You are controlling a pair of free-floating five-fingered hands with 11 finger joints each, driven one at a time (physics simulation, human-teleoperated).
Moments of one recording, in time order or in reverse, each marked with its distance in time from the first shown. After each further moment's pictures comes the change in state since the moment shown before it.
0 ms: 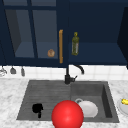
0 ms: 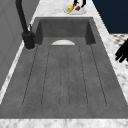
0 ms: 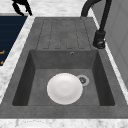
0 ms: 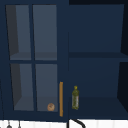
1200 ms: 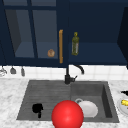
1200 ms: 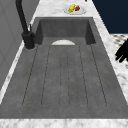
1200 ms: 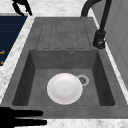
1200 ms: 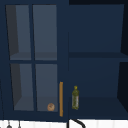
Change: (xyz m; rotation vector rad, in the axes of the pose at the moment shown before) left hand 0.000 0.000 0.000 0.000 0.000 0.000; right hand 0.100 -0.065 0.003 0.037 0.036 0.053
